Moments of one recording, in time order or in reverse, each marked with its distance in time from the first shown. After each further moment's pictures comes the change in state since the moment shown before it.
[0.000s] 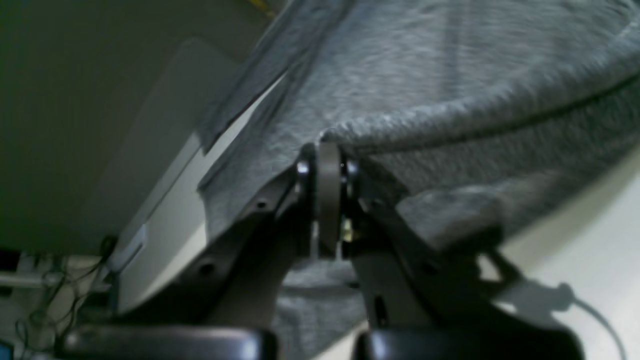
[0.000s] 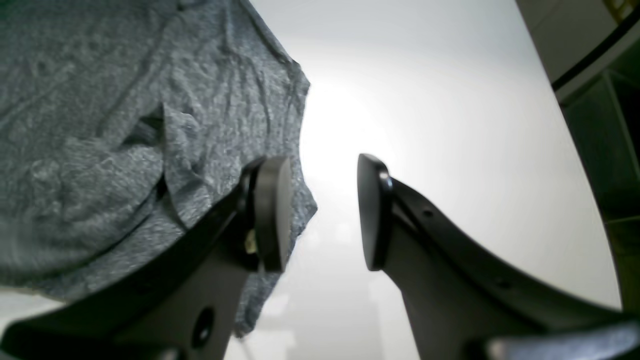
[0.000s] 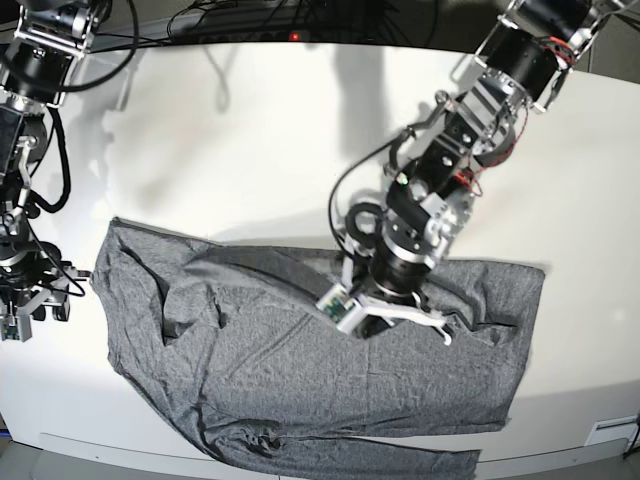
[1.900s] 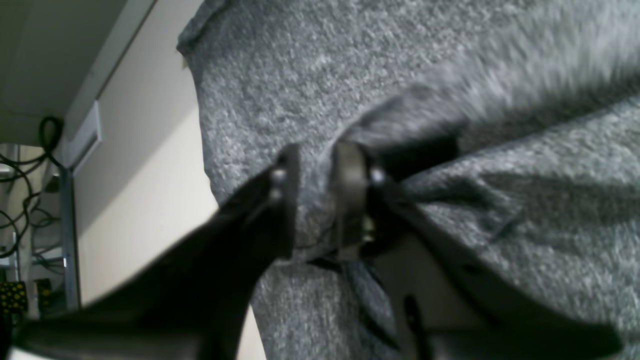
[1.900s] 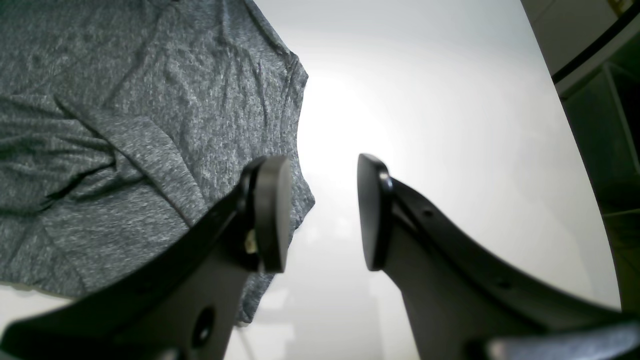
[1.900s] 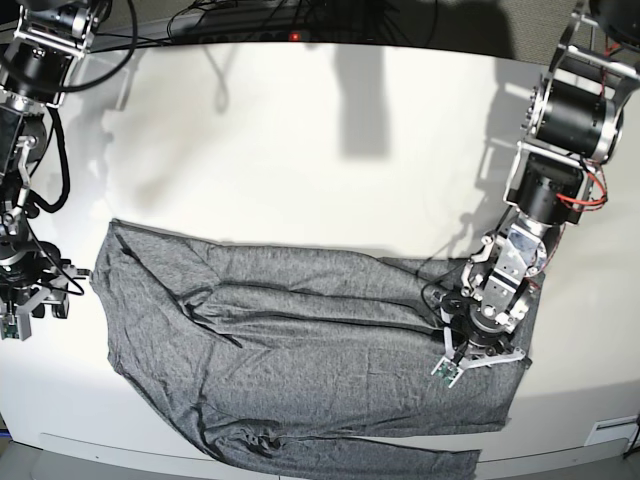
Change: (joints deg) left arm -22.7 0.3 -12.4 -54.4 -5.0 -2.4 -18.1; right arm 0.0 0.2 0.0 0.0 0.0 0.0 -1.1
